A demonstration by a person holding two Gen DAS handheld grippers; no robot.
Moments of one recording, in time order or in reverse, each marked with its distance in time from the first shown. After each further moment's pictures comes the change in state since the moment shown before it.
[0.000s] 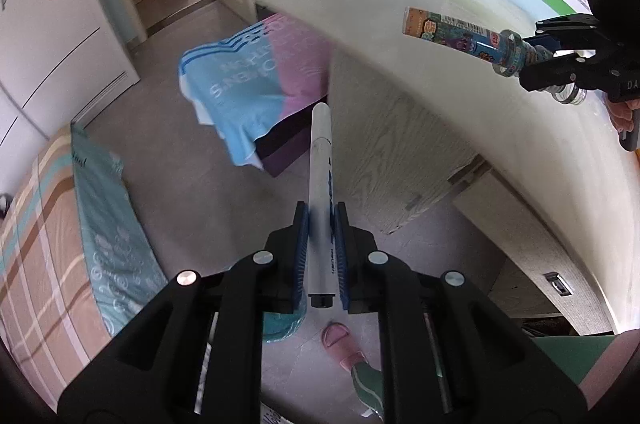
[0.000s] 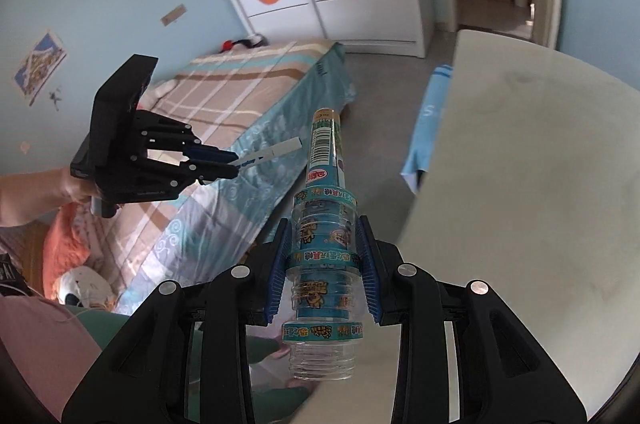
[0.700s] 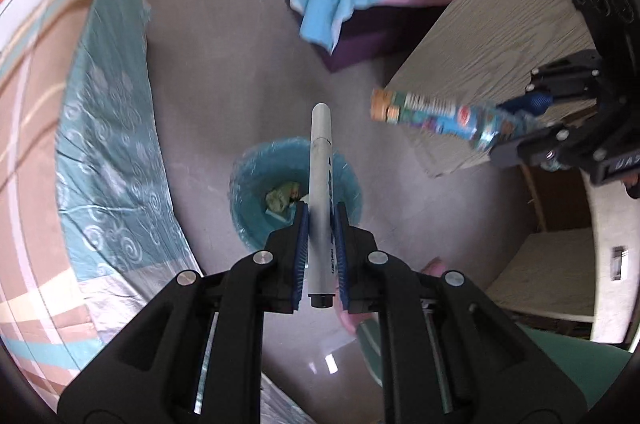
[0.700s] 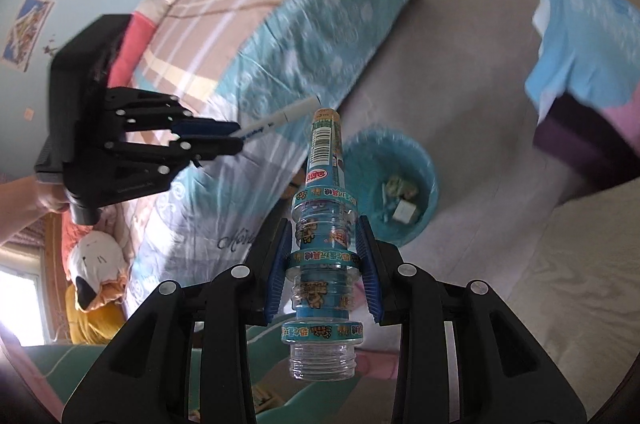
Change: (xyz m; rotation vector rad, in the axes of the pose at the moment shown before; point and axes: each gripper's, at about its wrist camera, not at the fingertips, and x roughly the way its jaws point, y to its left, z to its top) left arm 0.150 0.154 -0.168 -0.292 0.238 -0.020; right arm 0.346 0.073 -0.018 0.062 0.438 0.154
